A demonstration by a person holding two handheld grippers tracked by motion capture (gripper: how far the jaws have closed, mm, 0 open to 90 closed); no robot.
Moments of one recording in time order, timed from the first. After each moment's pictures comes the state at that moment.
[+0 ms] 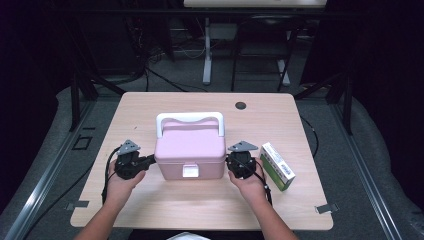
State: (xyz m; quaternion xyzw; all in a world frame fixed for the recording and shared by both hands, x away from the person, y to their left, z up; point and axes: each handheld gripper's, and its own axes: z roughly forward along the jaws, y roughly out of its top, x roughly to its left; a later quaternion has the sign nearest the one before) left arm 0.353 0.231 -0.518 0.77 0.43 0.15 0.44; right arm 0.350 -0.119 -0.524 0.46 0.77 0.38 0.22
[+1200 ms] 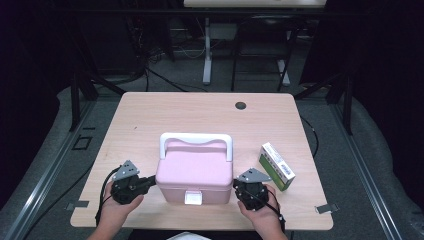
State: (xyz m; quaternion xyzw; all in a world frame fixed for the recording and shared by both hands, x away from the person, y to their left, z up) left arm 0.288 0.226 -0.519 0.80 0.38 0.13 0.45; right arm 0.266 -0.139 -0.523 0.44 0.78 0.38 0.22
